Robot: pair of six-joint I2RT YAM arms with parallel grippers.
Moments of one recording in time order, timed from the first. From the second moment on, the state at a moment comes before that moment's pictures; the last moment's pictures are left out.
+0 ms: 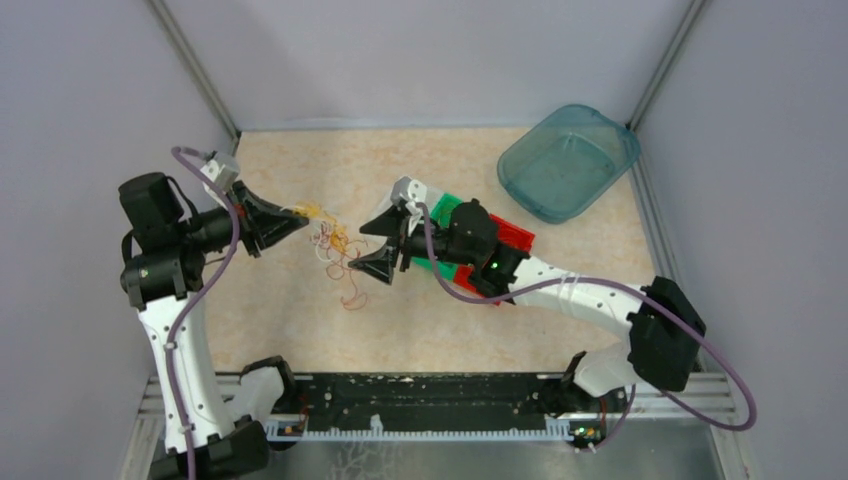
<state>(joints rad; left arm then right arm) 0.29 0.91 1.28 -0.80 1.31 0.20 0.98 1.36 0.98 0.51 -0.45 0.17</state>
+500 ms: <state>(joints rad) 0.29 0.89 1.29 -0.76 1.33 0.14 1.06 1.47 0.98 0.67 -0.28 0.15</state>
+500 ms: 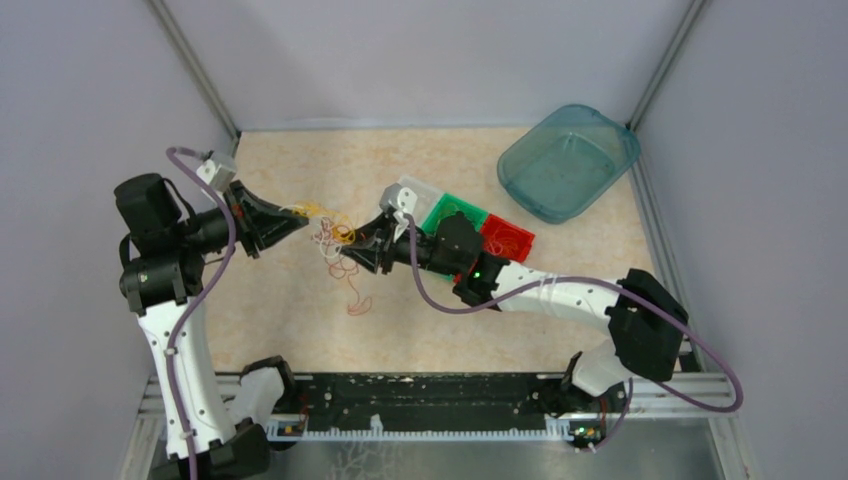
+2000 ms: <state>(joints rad) 0.29 0.81 1.19 -0.41 0.52 0.06 1.06 0.39 0.36 0.35 0.28 0.17</state>
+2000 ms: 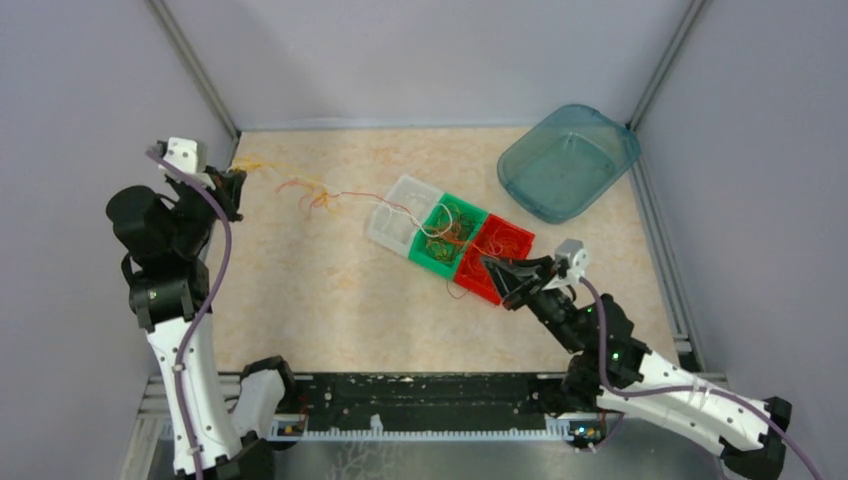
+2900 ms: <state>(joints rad) 0.30 0.90 0.76 -0.10 0.11 0.28 1.06 0.05 0.72 0.02 0.56 0.04</state>
